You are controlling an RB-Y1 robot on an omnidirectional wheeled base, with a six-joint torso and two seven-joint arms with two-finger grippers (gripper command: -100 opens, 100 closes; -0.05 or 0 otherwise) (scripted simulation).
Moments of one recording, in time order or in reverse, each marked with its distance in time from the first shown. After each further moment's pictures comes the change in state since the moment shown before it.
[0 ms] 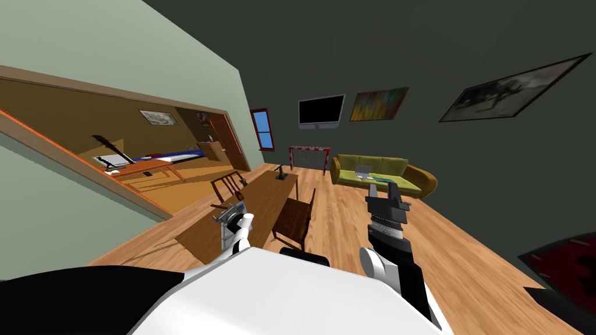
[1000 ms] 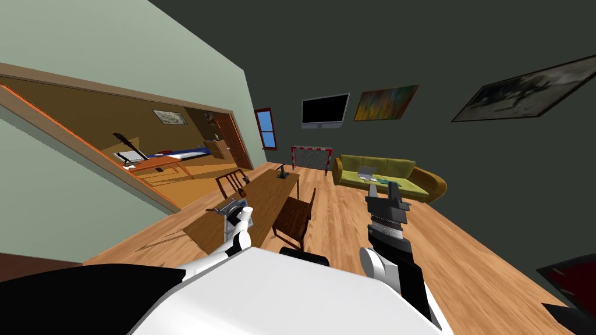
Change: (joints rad) left arm -0.076 0.056 0.017 0.016 0.015 0.067 -0.072; right arm 0.000 0.000 0.000 0.000 0.000 0.000 0.000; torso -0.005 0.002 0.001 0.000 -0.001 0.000
